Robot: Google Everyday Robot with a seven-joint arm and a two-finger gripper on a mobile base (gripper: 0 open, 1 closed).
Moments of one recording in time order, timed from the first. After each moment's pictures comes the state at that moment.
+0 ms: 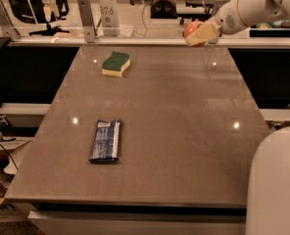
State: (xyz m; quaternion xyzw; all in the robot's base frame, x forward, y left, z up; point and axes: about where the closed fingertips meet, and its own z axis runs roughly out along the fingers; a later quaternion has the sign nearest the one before) arm 0.772 -0.172 0.932 -0.40 0.80 0.17 0.41
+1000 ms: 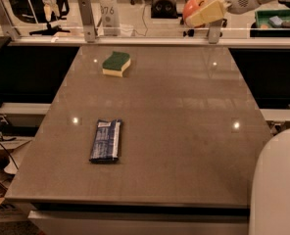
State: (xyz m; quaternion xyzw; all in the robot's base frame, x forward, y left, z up) arm 0.737 -0.152 1.007 -0.46 0.74 0.19 0.45
